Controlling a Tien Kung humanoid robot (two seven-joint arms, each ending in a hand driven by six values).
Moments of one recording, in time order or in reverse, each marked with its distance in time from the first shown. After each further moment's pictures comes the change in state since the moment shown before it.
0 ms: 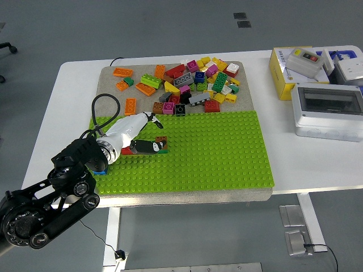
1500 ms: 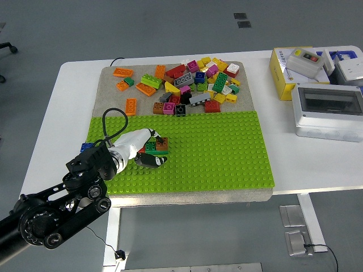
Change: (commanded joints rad) left arm -0.001 -0.070 0.064 0.098 -0.039 -0.042 0.078; right arm 0.014 -0.034 -0.158 0.000 0.135 0.016 0.021
